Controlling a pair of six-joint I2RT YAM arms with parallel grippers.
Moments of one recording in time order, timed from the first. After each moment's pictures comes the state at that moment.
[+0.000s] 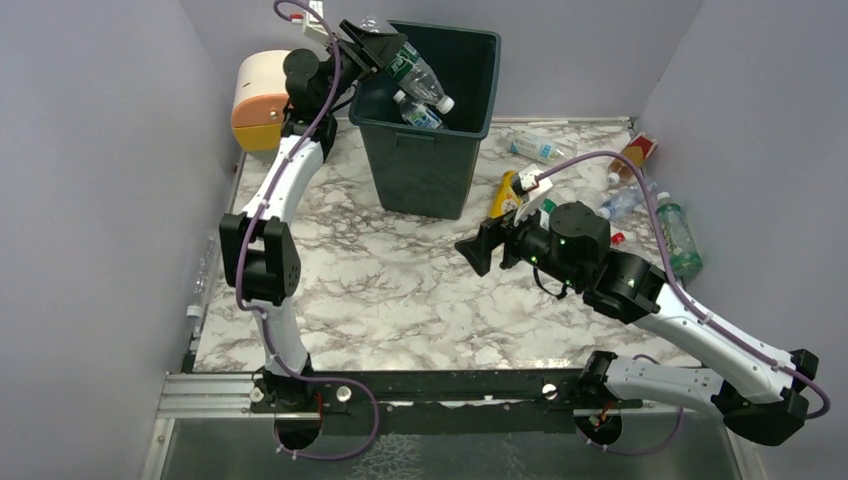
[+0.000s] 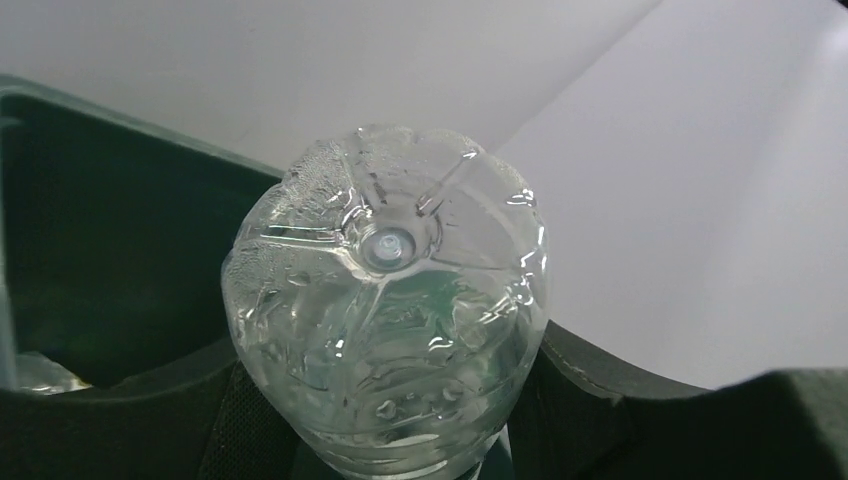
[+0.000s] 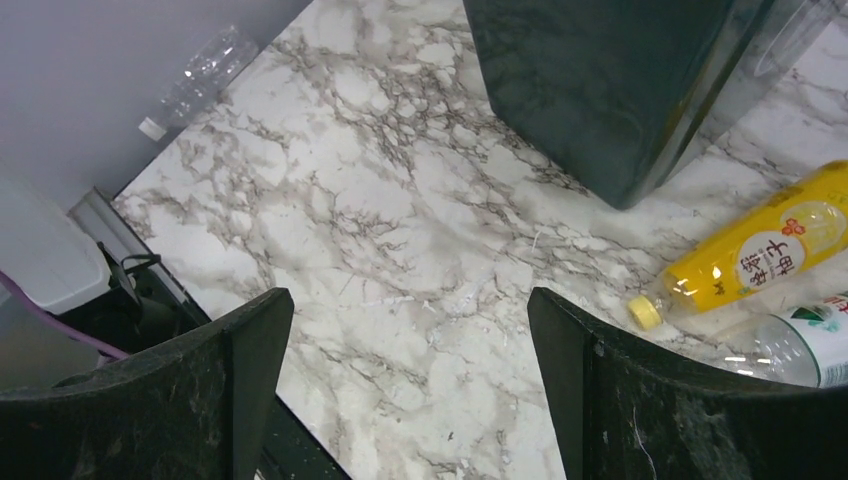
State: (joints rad) left arm -0.17 1.88 1.80 0.44 0.47 -1.00; right arm 0.96 0.96 1.10 -0.40 0.17 0.27
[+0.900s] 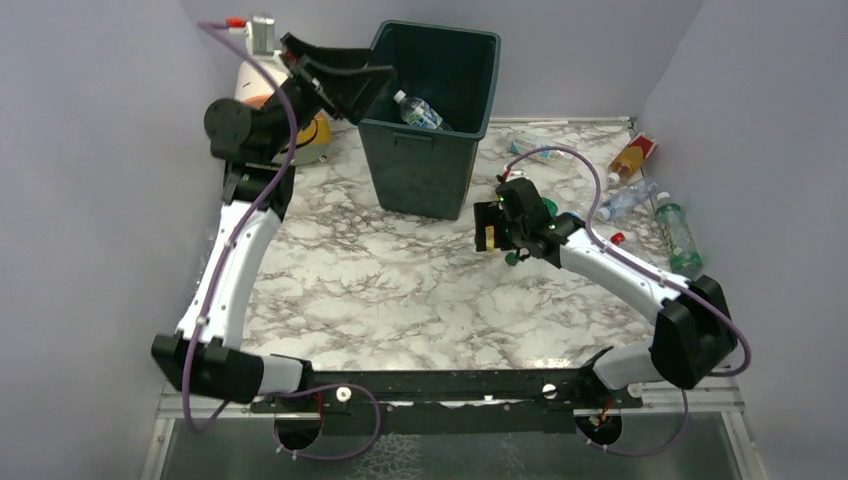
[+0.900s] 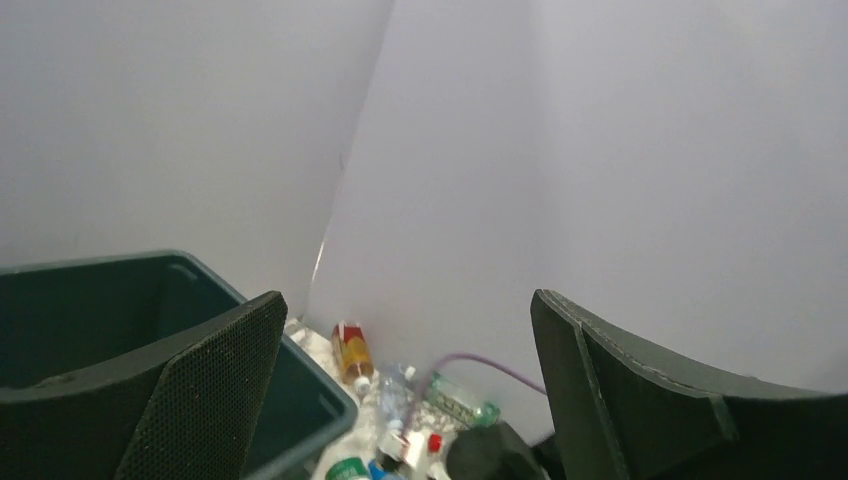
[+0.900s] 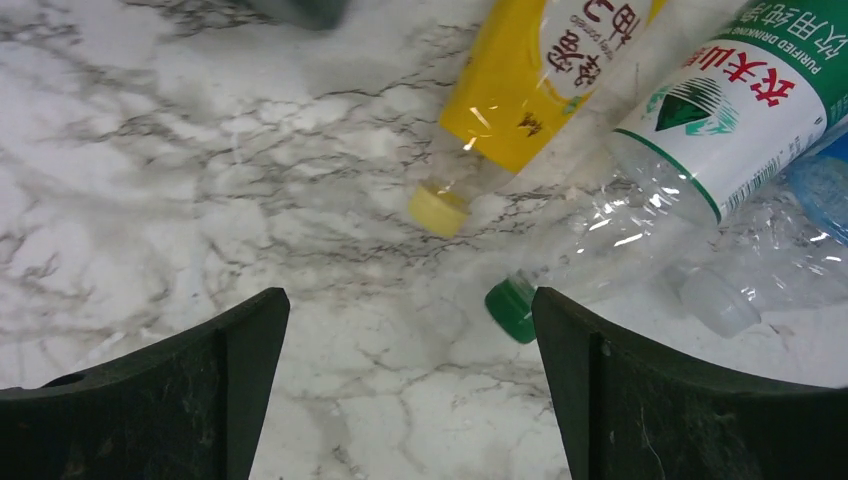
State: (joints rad) left arm -0.18 1.41 1.56 0.47 0.66 -0.83; right arm 0.64 1.37 1.00 -0.42 0.22 0.38
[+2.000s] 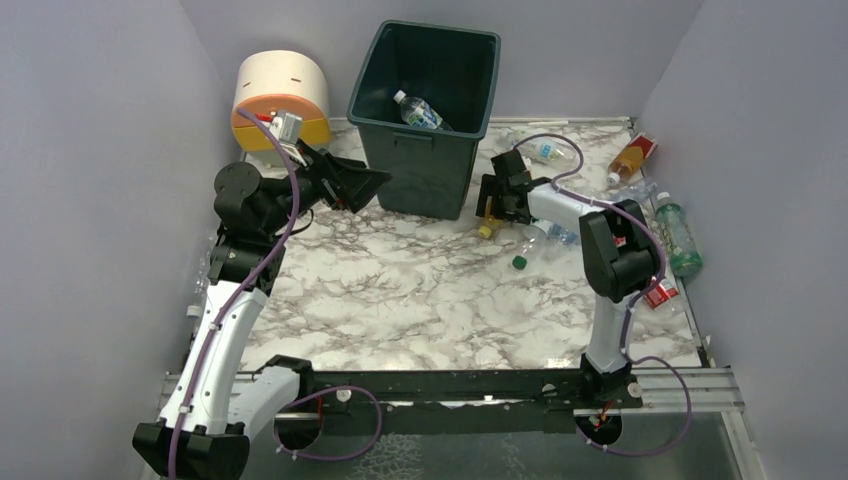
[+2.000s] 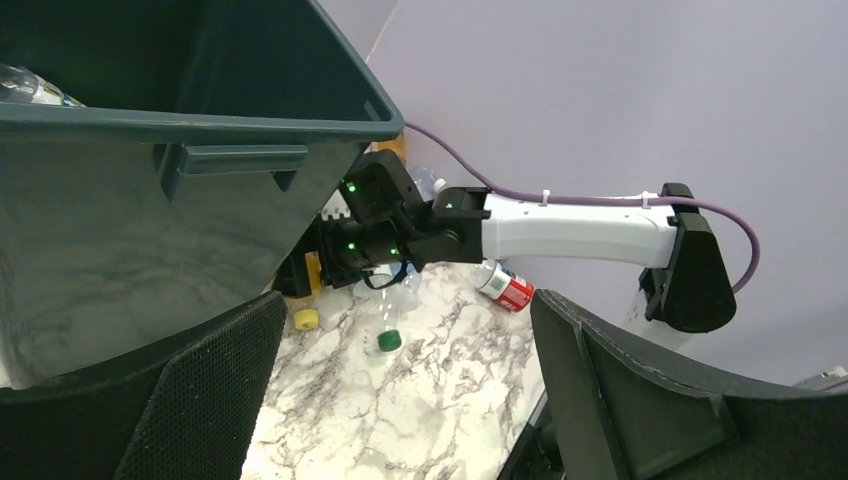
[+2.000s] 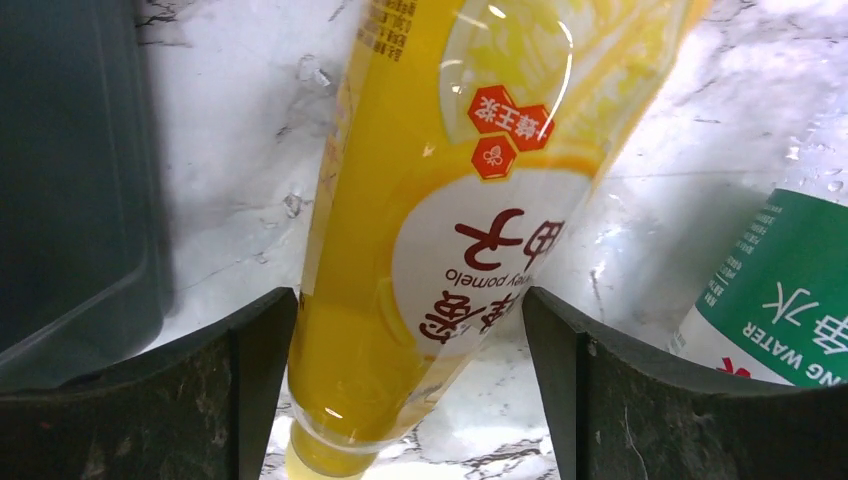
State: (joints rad) left arm -0.19 0.93 1.07 -0.02 0.67 -0.63; right arm 0.39 1.98 1.33 -0.32 0.19 0.51
